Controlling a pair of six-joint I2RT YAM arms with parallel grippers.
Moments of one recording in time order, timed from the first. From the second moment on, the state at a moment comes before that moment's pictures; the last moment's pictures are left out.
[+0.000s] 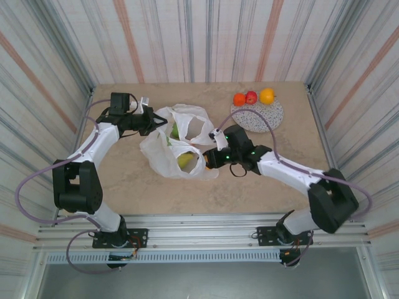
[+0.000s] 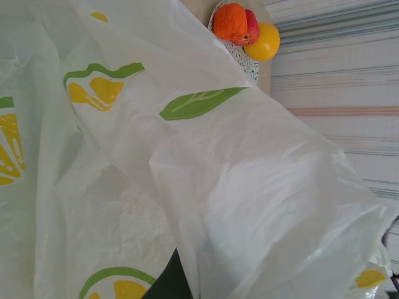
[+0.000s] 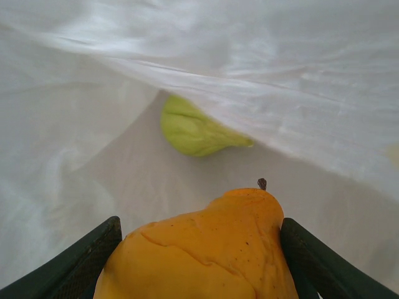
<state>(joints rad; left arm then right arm) -0.11 1.59 1.21 -0.42 0.81 -0.68 0.68 1.45 0.87 -0.16 -0.36 0.33</state>
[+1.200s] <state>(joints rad) -0.11 1.50 1.21 -0.37 0.86 -0.68 0.83 2.04 1.30 0.30 -0.15 0.61</state>
